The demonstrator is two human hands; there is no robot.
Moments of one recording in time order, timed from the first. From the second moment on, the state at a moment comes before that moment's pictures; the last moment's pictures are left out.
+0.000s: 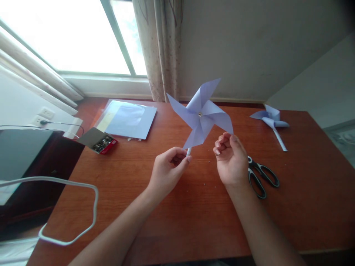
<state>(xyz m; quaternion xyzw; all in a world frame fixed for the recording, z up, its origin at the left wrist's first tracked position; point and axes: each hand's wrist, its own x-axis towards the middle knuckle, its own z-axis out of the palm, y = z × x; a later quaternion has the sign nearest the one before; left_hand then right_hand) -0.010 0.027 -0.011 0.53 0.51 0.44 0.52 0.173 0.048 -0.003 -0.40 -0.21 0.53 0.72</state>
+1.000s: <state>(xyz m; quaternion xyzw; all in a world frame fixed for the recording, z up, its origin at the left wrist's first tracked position) -0.010 0.027 -0.007 0.53 0.51 0.44 0.51 0.167 0.028 -0.010 -0.55 -0.60 0.29 0.50</state>
